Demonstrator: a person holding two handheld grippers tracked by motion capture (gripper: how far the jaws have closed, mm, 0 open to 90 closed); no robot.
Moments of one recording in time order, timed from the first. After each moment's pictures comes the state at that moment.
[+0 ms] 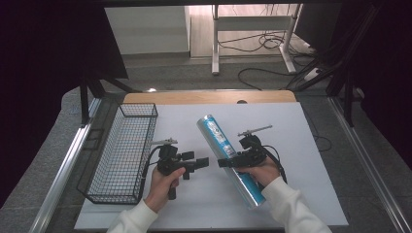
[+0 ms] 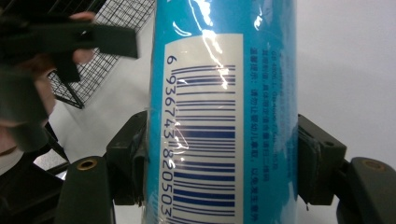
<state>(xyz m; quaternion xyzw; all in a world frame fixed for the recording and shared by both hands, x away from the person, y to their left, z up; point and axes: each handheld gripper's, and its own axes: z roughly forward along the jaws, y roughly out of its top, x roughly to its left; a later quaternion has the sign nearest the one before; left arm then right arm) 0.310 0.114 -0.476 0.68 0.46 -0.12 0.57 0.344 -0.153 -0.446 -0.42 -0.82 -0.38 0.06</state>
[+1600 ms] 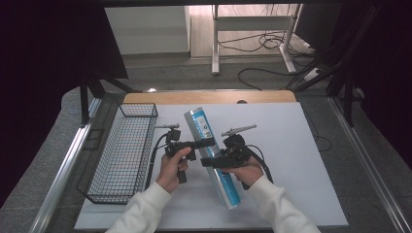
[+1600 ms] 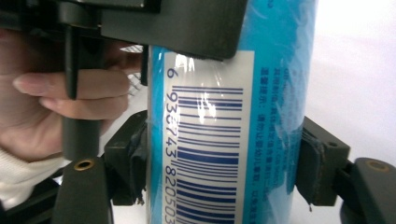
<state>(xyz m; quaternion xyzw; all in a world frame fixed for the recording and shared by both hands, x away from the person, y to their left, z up) 0.349 0.111 -0.471 0.61 0.45 -0.20 0.61 0.338 -0.111 -0.440 -0.37 -0.82 -0.43 0.06</state>
